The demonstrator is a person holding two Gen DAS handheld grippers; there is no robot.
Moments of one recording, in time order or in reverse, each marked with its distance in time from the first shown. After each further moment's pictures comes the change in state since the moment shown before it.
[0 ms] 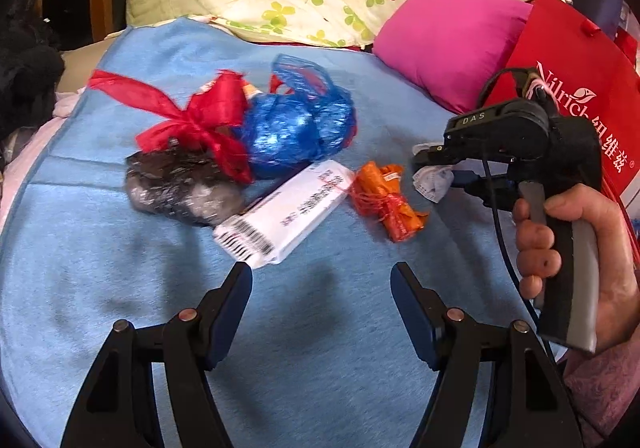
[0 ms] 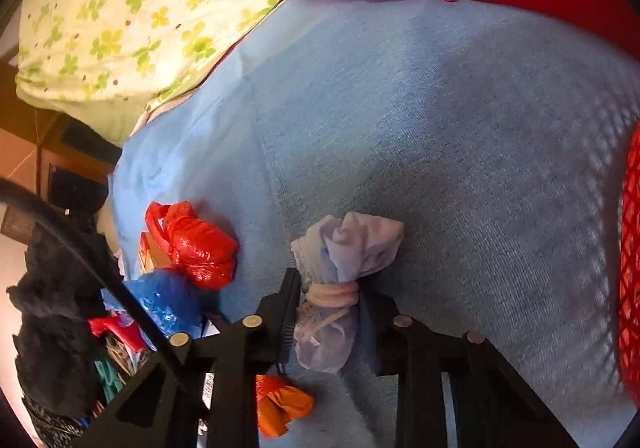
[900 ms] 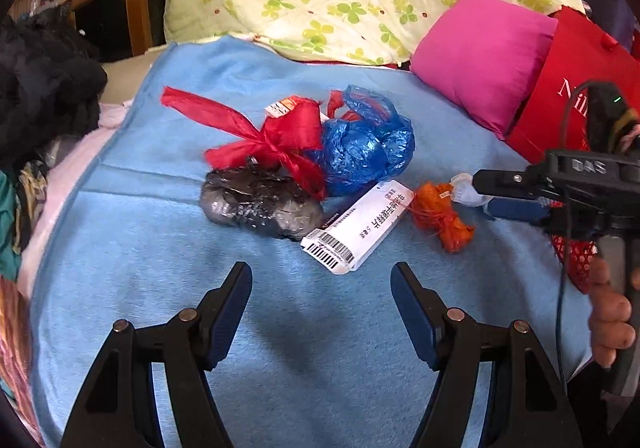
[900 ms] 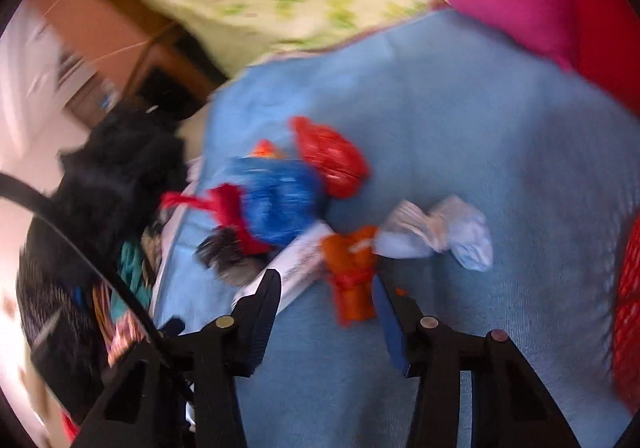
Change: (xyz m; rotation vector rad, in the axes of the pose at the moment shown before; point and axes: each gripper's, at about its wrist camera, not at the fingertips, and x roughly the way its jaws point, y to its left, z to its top) left arm -0.029 0.034 0.001 -0.025 -0.047 0.128; right arm -0.045 0.039 -0.057 -0.322 0.049 0.198
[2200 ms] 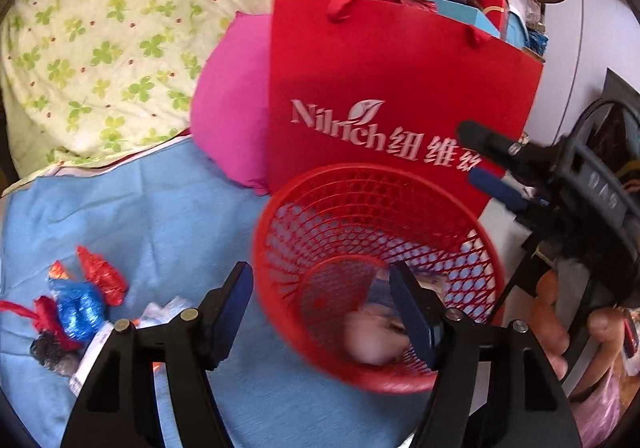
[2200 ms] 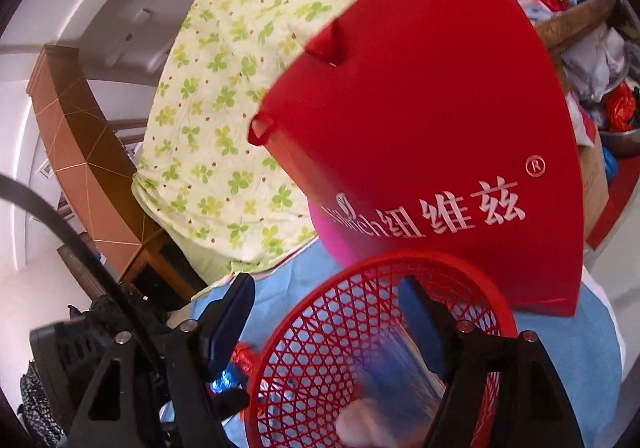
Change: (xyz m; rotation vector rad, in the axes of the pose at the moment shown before) left arm -0.059 -0.277 0.061 0.359 -0.088 -0.334; right arm -0.306 -0.133 -0.023 0.073 -0.743 -0.050
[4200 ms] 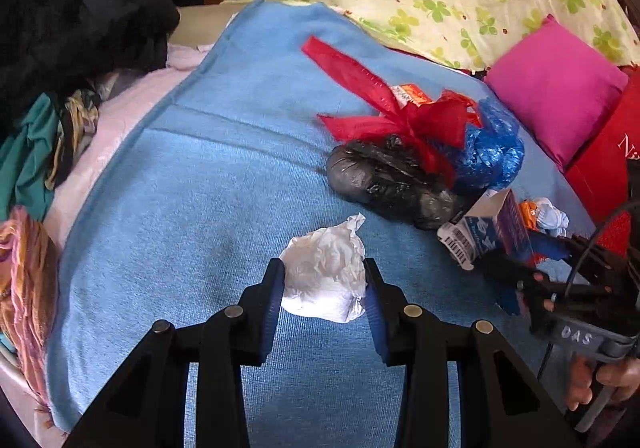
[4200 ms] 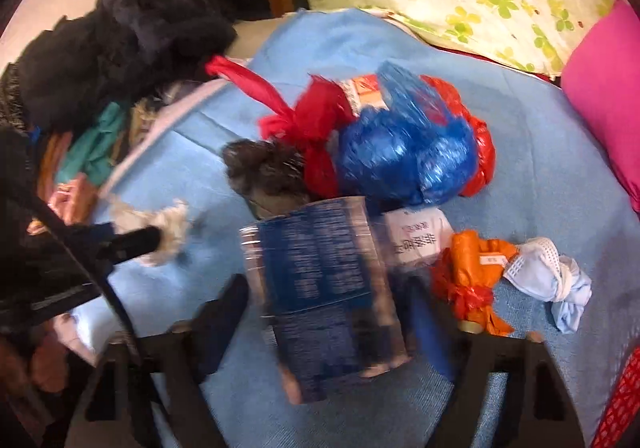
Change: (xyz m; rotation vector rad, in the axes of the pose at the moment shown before) left arm -0.077 0.318 -0.197 -0.549 0.142 0.455; right arm 0.235 0.236 -0.284 -0.718 0.759 0.104
